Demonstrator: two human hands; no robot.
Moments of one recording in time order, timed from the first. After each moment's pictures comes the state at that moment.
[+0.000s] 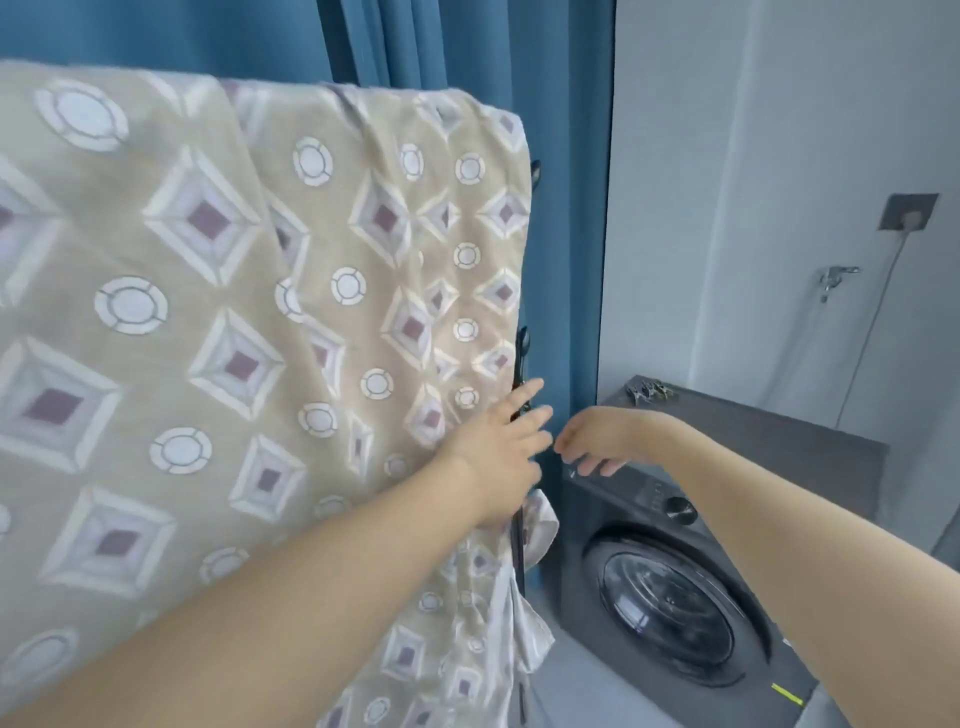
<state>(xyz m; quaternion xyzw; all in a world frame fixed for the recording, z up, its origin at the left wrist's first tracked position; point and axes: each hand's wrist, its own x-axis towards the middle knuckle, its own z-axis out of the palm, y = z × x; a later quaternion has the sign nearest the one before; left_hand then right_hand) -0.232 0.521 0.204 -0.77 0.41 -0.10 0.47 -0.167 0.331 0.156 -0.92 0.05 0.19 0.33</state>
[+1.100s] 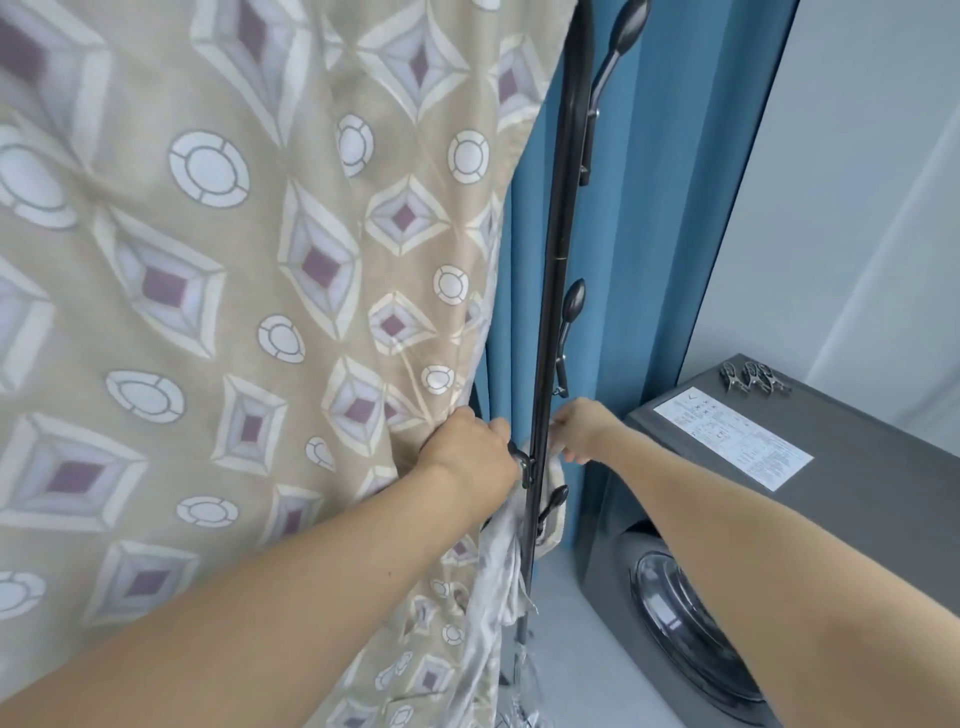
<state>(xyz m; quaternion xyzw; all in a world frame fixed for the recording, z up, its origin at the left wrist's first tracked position) -0.154 0.503 0.133 -0.89 0.26 0.02 0.38 -0.036 0.355 0.063 -0.96 -0.03 0.17 0.21</state>
